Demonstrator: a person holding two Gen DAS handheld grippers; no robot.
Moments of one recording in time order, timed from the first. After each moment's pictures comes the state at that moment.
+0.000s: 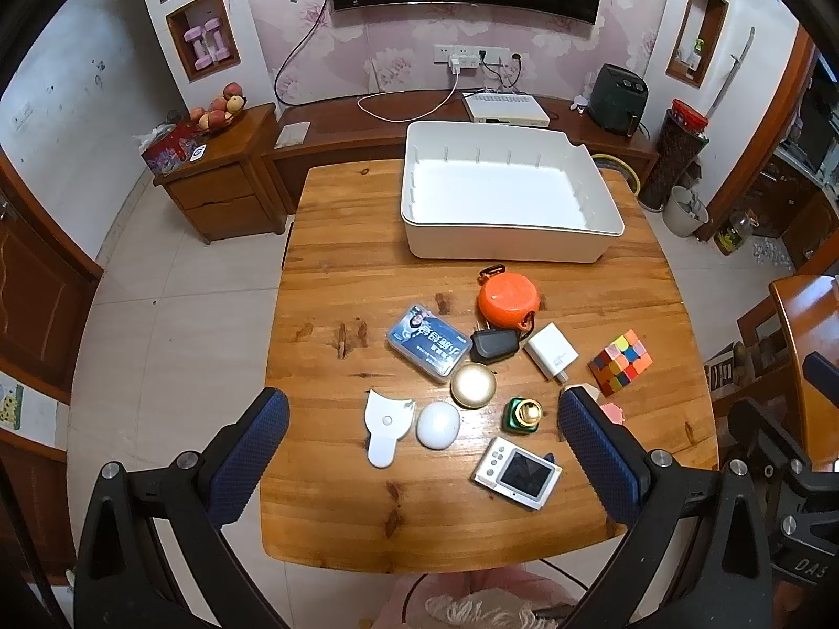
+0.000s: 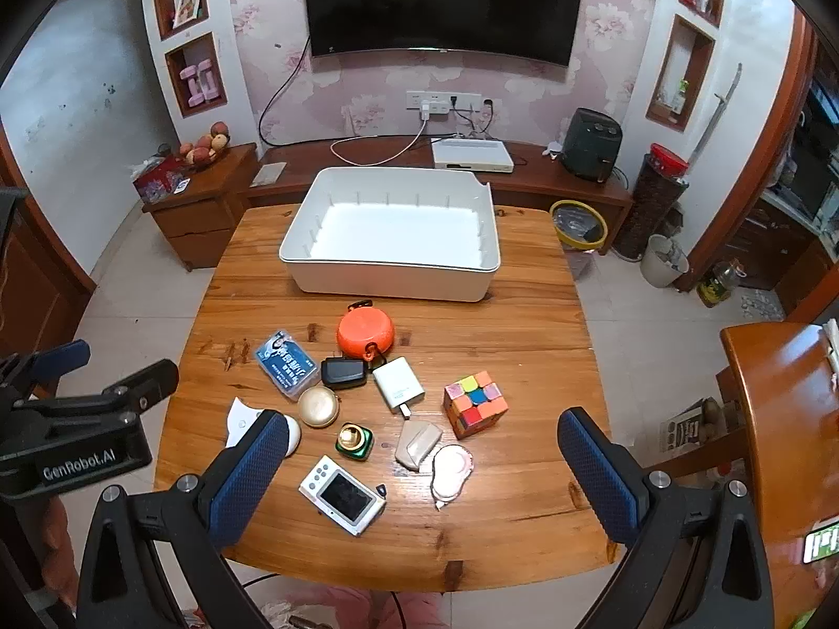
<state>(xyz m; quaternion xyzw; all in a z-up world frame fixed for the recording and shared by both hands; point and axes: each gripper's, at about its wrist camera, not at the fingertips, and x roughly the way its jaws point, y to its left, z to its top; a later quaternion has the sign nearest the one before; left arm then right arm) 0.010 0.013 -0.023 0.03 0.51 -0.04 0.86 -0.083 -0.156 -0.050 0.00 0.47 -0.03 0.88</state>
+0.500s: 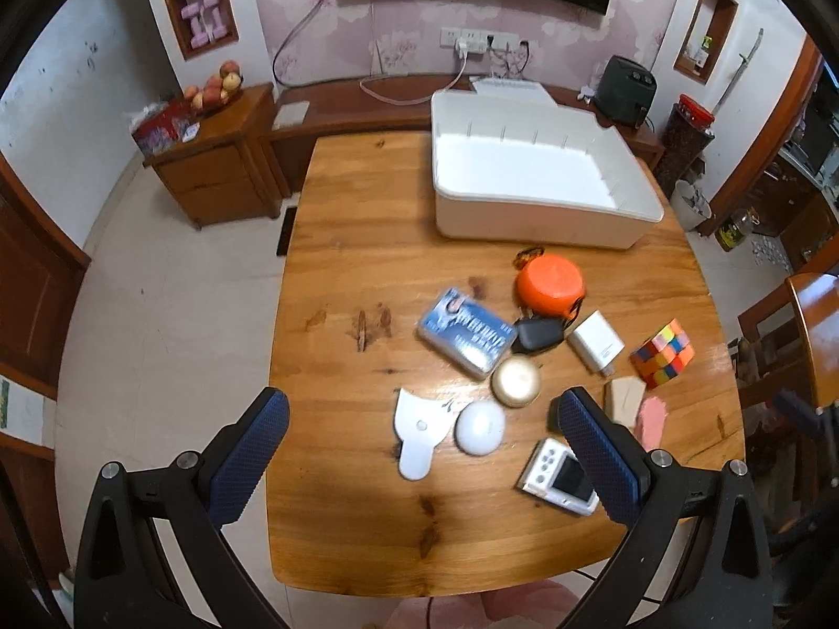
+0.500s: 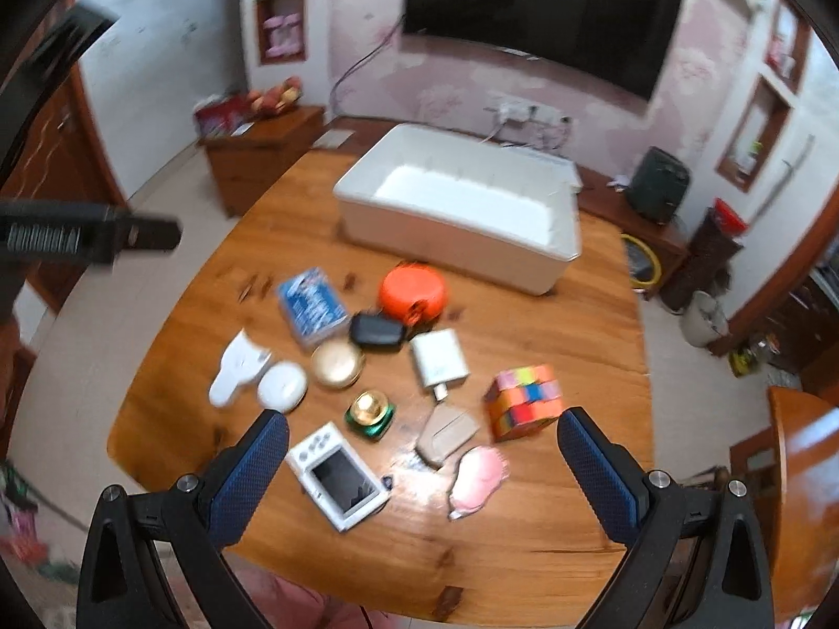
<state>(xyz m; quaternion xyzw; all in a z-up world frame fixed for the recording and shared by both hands) 0.034 0.061 -0.078 0.02 0.53 -0.05 0.85 -0.089 -0.122 -0.137 -0.09 0.46 0.06 0.88</state>
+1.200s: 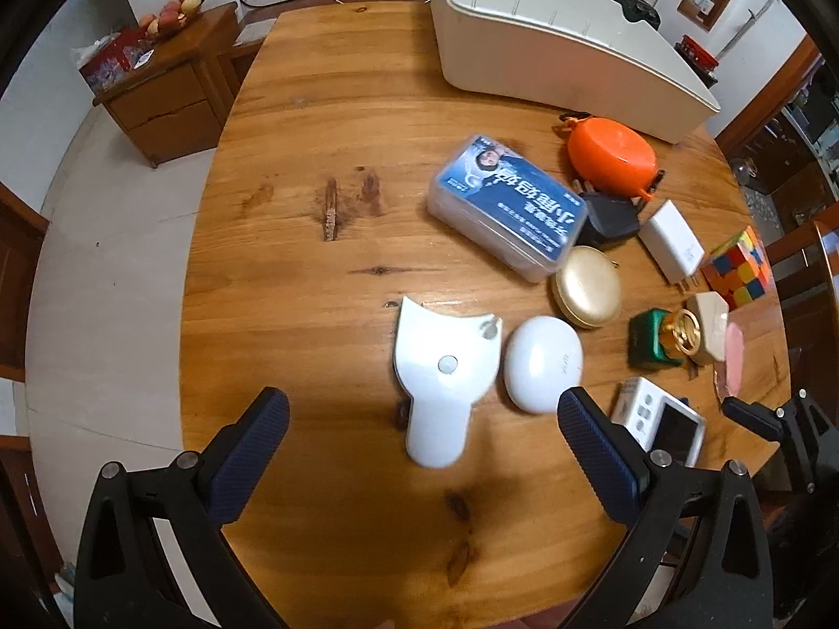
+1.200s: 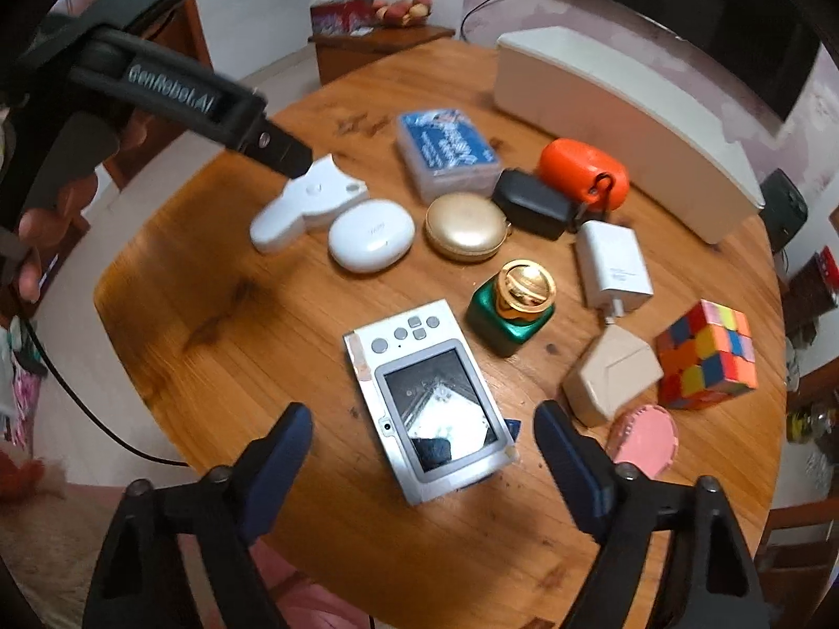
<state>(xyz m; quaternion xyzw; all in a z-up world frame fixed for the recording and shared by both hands) 0.048 0.075 -0.217 0.01 0.60 -0.09 0.79 -0.097 -0.074 -0.275 -0.16 0.51 0.19 0.82</state>
